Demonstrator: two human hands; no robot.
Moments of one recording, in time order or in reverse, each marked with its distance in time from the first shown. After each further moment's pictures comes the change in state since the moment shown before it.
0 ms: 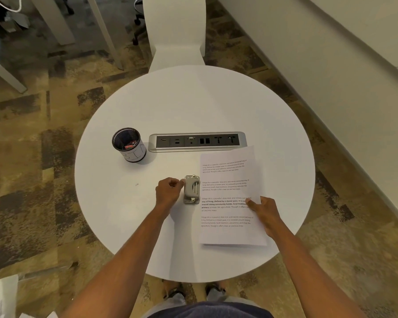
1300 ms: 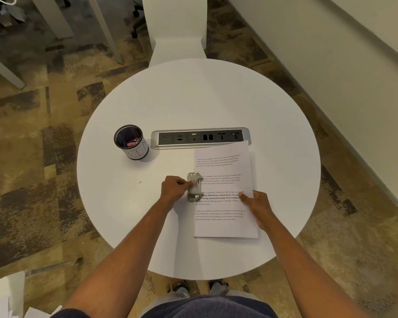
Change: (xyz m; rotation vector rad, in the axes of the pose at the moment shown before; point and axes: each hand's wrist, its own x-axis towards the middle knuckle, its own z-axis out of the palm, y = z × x) left_hand 0.012 0.004 -0.002 0.148 -0.171 -0.026; right_hand 0.017 0.006 0.034 -0.023 0.002 0.057
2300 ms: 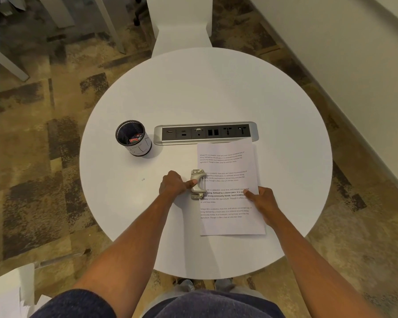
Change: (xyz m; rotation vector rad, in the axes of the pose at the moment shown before) left_hand 0.003 0.017 -0.014 0.310 -0.017 -0.137; right_hand 0.018 0.003 -0.001 -0.097 -0.019 -0.008
